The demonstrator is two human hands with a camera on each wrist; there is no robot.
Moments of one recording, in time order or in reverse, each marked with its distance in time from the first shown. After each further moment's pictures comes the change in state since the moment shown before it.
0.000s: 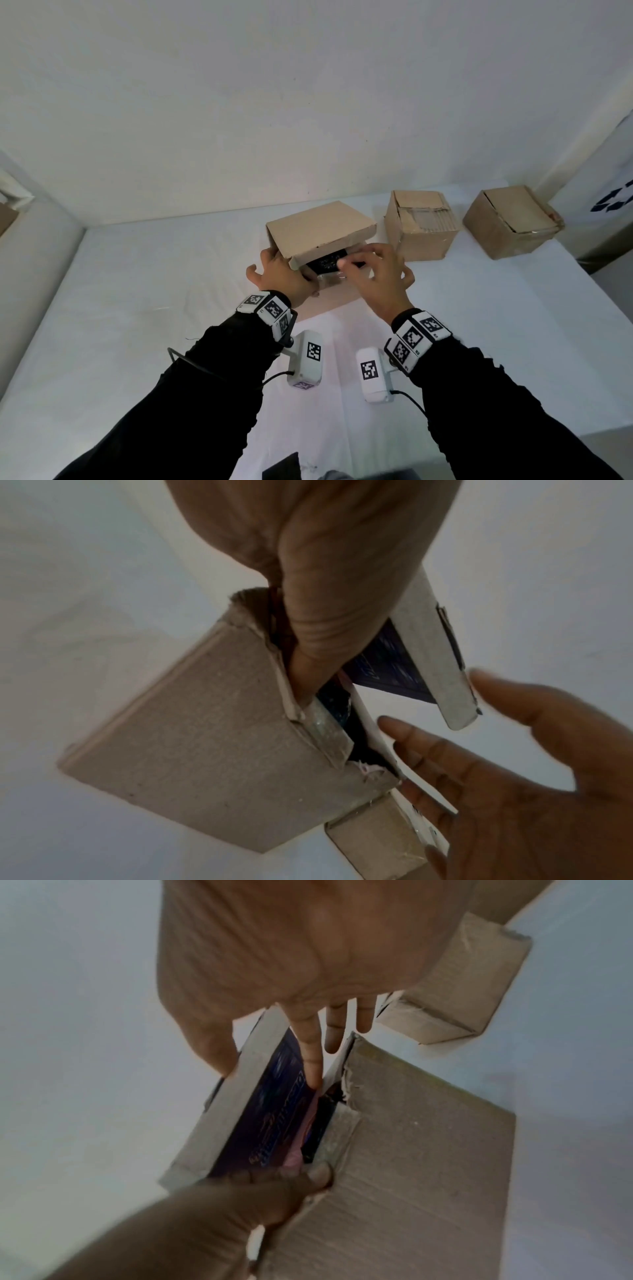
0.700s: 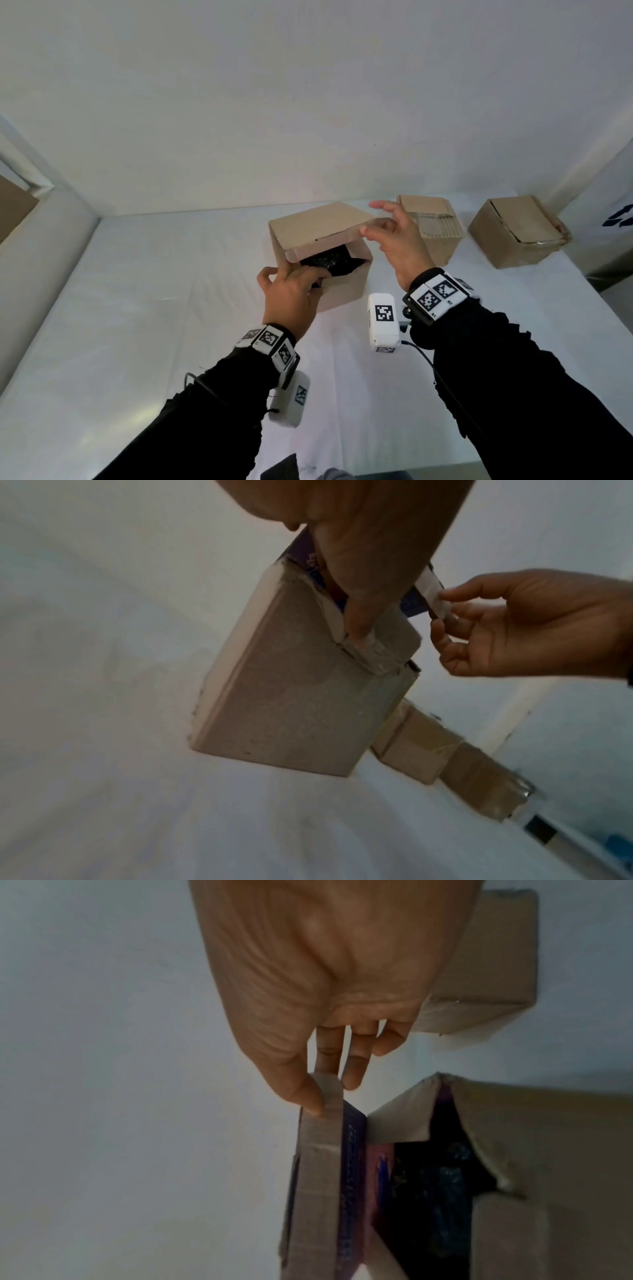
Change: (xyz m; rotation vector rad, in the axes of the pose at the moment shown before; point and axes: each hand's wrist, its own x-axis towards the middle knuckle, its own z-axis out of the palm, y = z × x) left_hand -0.047 -0.007 0.014 -0.105 0.393 0.421; right_hand 0.046 -0.022 -0.044 0.629 -0.096 -0.001
